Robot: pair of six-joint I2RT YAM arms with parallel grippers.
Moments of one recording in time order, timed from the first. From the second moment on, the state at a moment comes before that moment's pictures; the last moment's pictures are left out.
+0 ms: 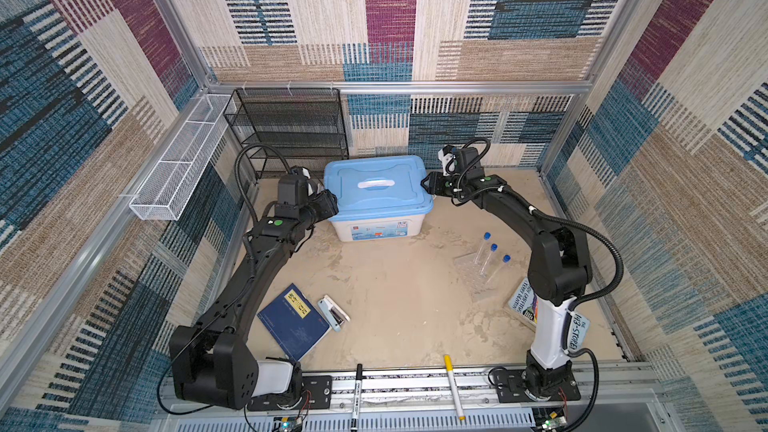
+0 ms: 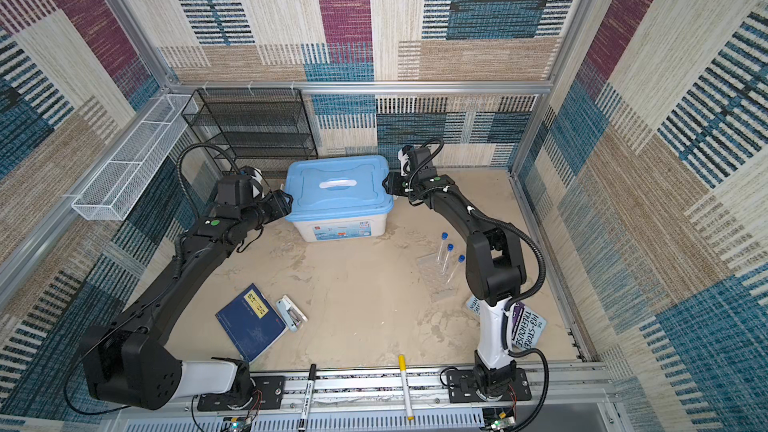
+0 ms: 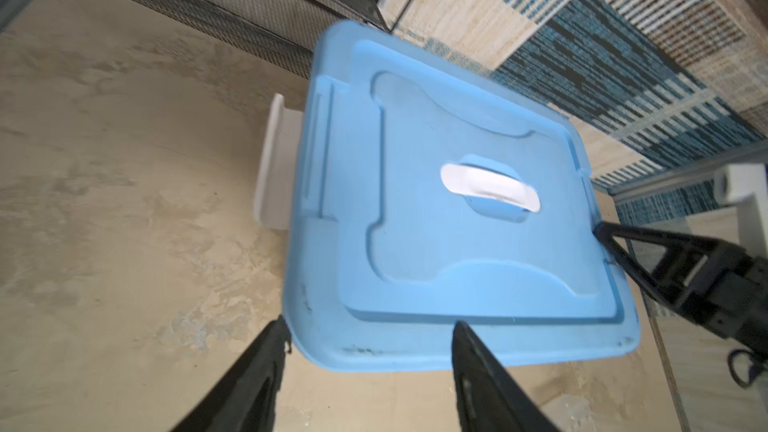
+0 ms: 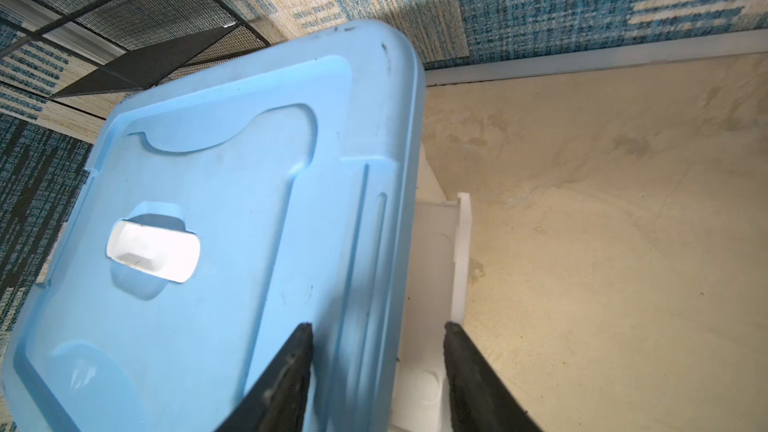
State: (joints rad) left arm -0.15 1.36 1.21 -0.43 0.05 -0.50; right arm 0.33 2.00 1.70 -0.38 -0.26 0.38
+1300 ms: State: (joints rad) left arm 0.00 1.62 1.12 0.01 0.40 -0.60; right arm 0.34 1.99 1.65 -0.30 -0.28 0.35
